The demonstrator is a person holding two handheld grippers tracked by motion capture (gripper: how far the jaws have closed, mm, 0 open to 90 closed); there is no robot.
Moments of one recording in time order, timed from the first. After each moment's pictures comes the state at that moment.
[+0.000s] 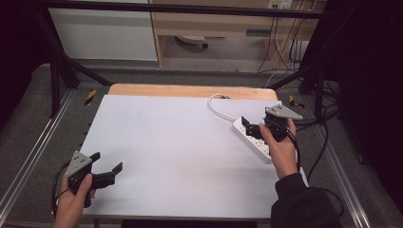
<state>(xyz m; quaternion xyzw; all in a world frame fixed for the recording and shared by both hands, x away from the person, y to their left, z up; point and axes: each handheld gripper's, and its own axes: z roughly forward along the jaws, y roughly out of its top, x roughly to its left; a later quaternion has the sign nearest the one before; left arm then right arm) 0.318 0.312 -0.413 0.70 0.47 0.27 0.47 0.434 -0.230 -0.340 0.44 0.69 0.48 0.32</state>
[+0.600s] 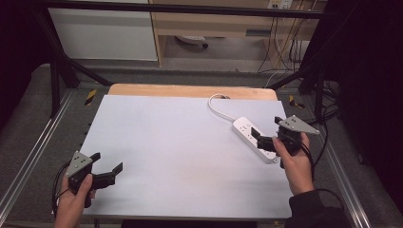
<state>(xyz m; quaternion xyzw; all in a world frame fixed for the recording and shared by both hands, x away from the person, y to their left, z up) 0.318 0.311 -0.414 0.70 0.47 0.27 0.46 0.393 -0.255 -0.341 0.42 0.69 0.49 0.32</state>
